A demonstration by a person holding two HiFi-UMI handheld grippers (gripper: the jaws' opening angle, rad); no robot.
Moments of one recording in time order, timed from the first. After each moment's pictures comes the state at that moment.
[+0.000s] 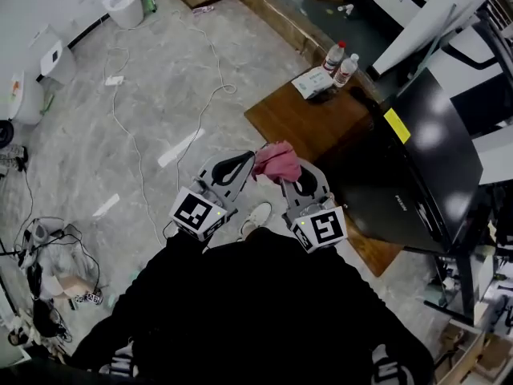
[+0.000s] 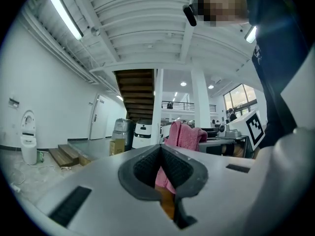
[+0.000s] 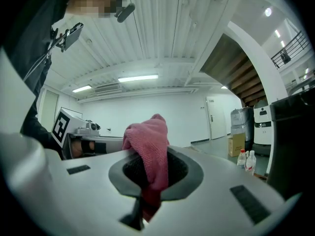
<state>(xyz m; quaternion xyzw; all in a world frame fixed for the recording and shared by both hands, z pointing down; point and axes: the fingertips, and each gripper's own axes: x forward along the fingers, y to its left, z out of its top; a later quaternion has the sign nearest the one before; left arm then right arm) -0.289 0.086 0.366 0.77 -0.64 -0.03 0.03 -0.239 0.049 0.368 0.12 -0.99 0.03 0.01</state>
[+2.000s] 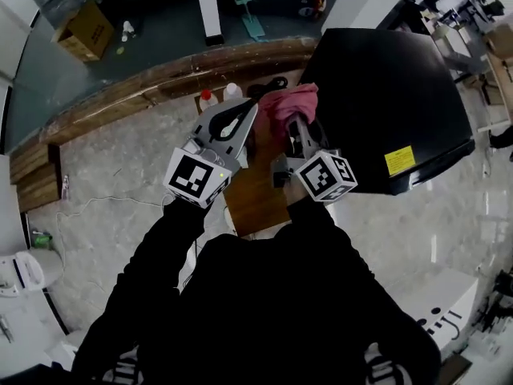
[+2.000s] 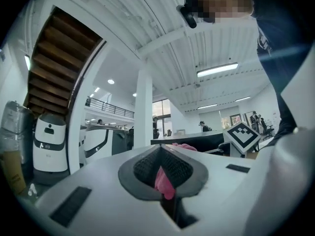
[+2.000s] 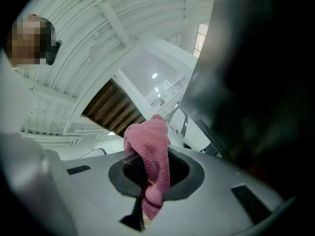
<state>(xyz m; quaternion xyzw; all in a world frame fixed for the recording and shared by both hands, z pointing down) -0.318 -0.486 0.339 0.99 -0.14 -0.03 -0.02 -0.220 -0.472 0.395 0.68 -0.65 0.20 -0.27</state>
